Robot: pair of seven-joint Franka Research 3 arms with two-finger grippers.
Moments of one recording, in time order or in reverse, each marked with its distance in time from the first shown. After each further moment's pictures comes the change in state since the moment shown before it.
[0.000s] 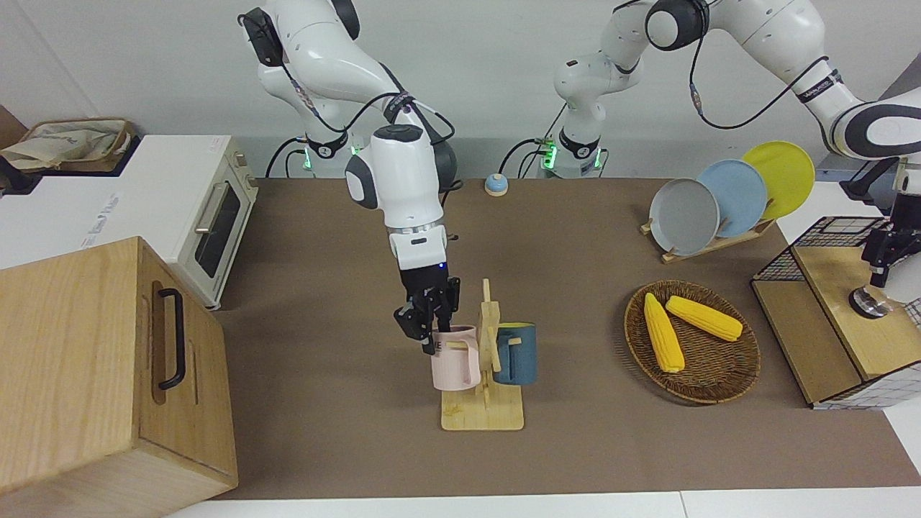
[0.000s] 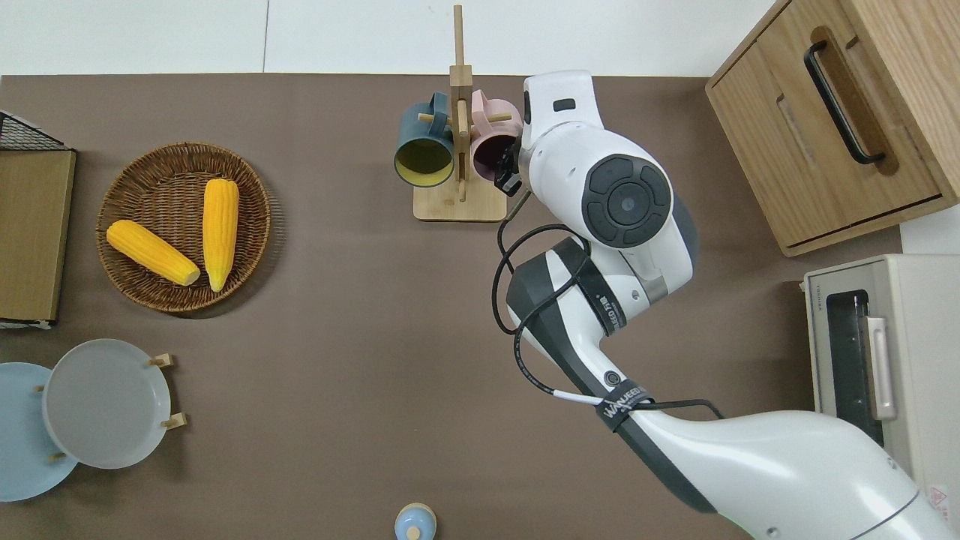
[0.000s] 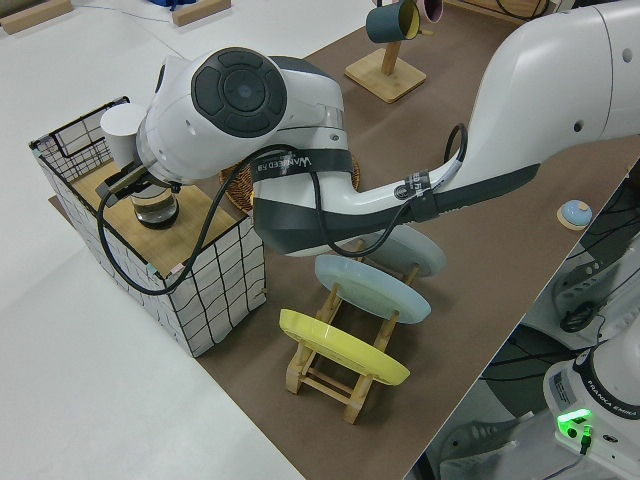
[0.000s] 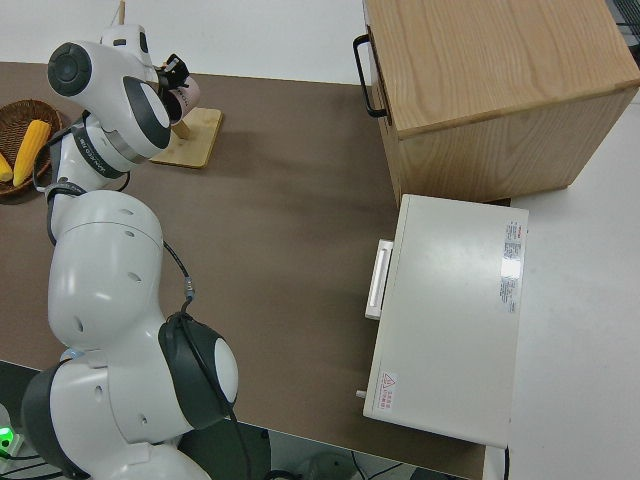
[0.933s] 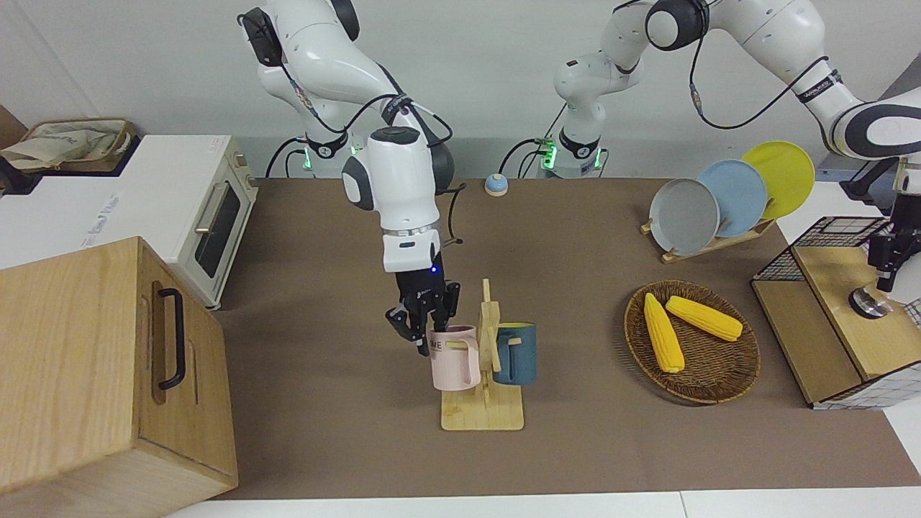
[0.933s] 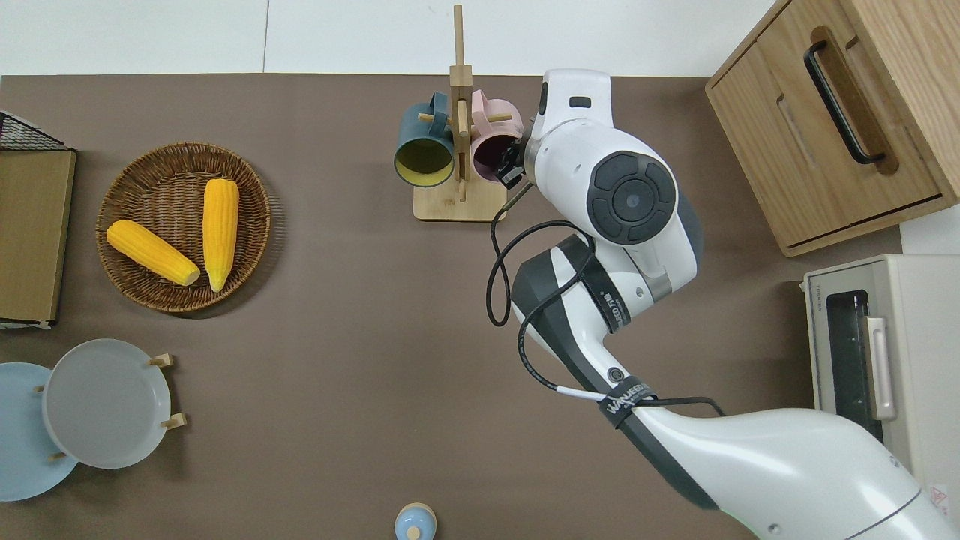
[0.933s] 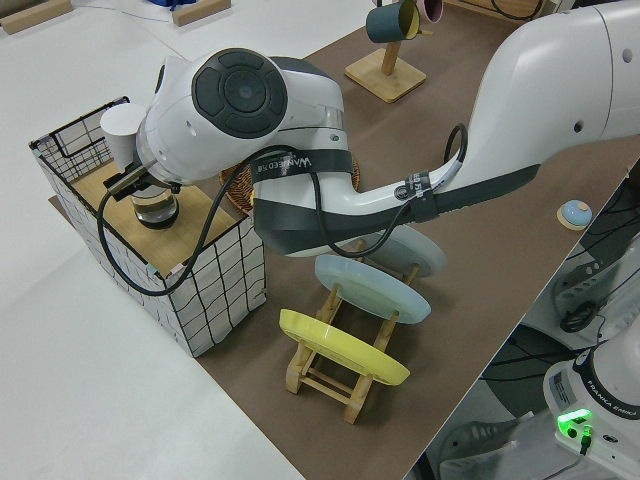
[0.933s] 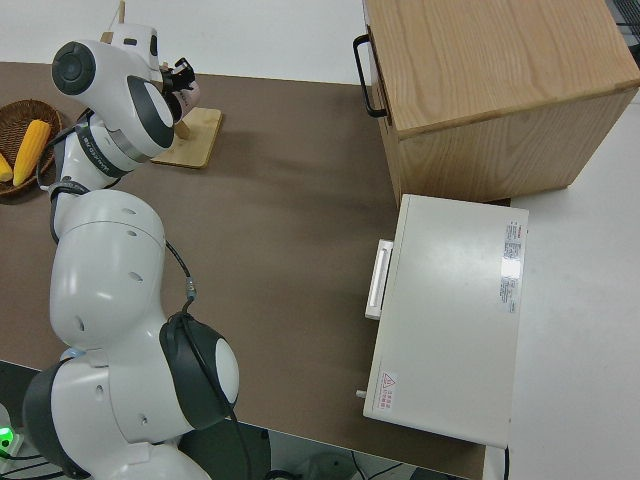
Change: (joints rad) left arm 0.000 0.000 0.001 -0.001 -0.002 0.004 0.000; right arm 0.000 0.001 -0.012 0.000 0.000 -0.002 0.173
